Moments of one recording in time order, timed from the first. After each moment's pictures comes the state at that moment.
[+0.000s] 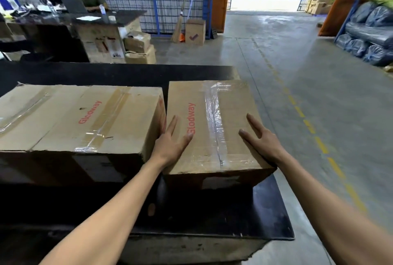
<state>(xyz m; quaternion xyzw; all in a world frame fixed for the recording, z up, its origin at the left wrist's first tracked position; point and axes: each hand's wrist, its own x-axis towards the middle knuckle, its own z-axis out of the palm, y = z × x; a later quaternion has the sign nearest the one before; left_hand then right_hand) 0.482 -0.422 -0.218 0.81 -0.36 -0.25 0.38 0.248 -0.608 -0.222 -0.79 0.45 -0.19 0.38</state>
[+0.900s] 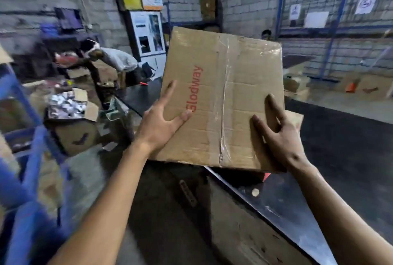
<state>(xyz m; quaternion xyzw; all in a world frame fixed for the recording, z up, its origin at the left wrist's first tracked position) 0.340 -0.032 -0.029 0.86 -0.17 0.19 0.43 0.306 -0.325 -0.080 -0.81 -0.01 -0.28 0.52</state>
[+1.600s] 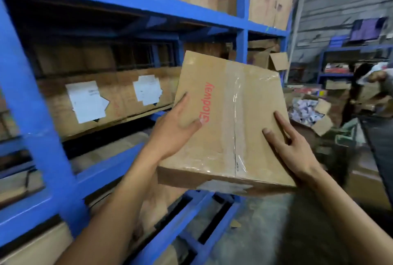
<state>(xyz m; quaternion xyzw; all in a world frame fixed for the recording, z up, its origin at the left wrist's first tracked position) 0.072 0.030 0.045 0.79 0.42 0.39 0.22 0.353 -0.056 -0.027 -0.64 -0.52 0.10 0.56</state>
